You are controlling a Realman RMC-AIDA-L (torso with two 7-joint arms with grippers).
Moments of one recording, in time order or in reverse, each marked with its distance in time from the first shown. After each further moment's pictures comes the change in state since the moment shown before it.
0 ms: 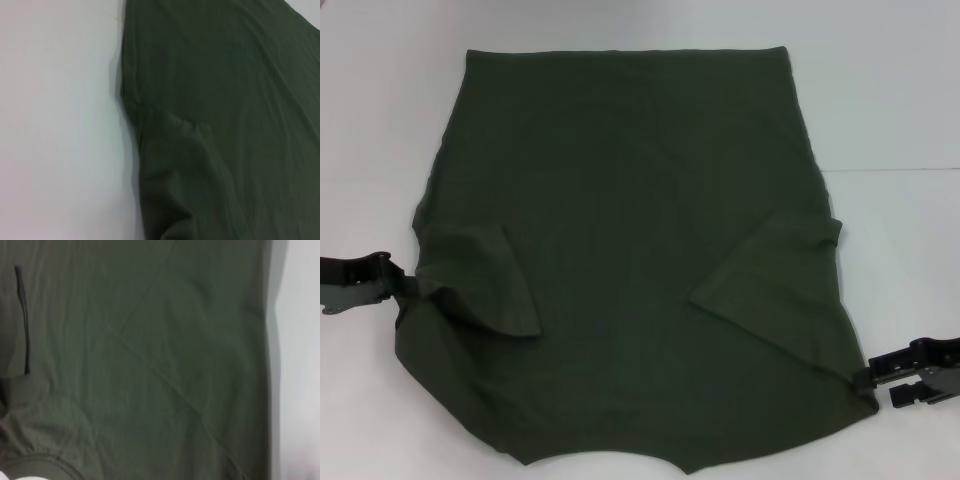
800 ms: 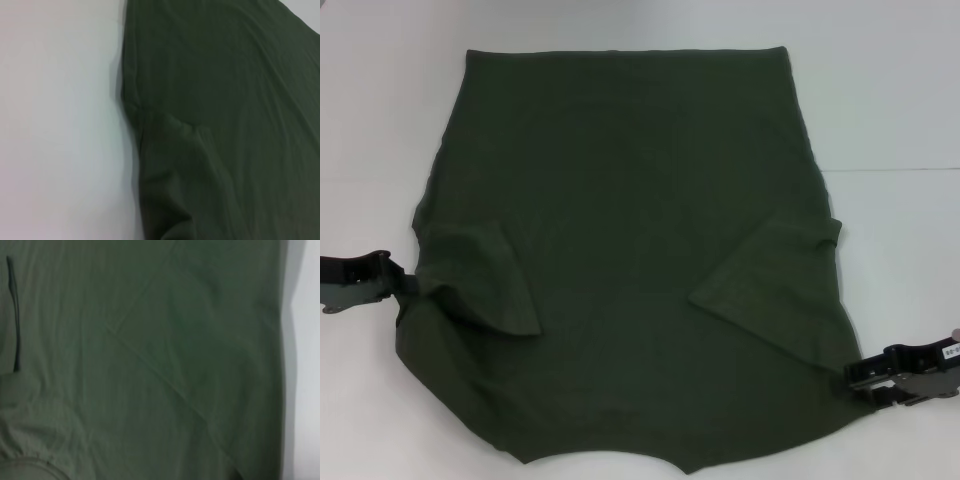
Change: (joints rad) left arm 0.003 -0.002 0.000 0.000 -0.010 -0.006 0.000; right arm 0.012 0.044 -0.032 0.001 -0.003 0.067 0.000
